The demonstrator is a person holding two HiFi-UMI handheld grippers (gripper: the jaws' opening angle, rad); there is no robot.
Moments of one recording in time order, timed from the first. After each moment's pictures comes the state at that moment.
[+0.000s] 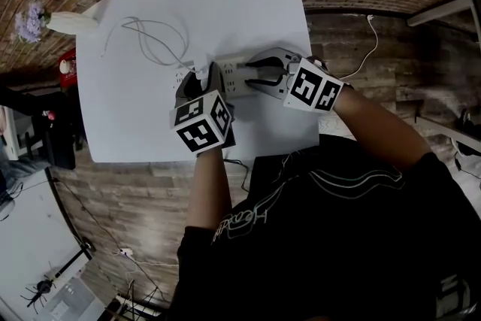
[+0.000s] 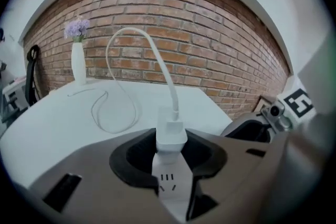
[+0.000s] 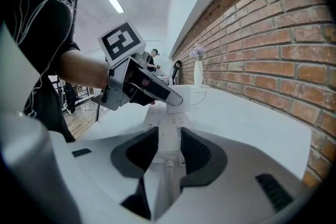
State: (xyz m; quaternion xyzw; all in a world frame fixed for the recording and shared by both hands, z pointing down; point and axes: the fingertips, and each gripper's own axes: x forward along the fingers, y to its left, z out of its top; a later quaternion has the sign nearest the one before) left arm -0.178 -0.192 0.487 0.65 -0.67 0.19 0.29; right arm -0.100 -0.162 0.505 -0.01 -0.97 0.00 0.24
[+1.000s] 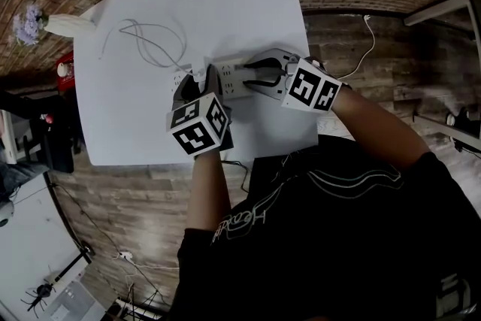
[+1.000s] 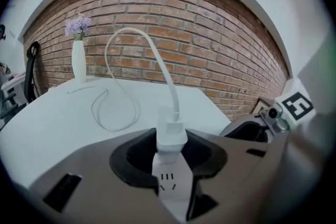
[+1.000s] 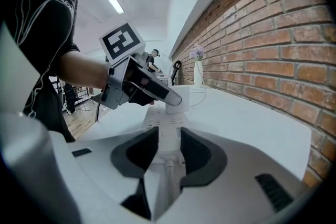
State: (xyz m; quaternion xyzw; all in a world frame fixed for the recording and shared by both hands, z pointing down) left arm -0.179 -0.188 0.486 0.66 -0.66 0.18 0.30; right arm -0.100 -0.161 0.505 -0.01 -0.97 0.00 0.24
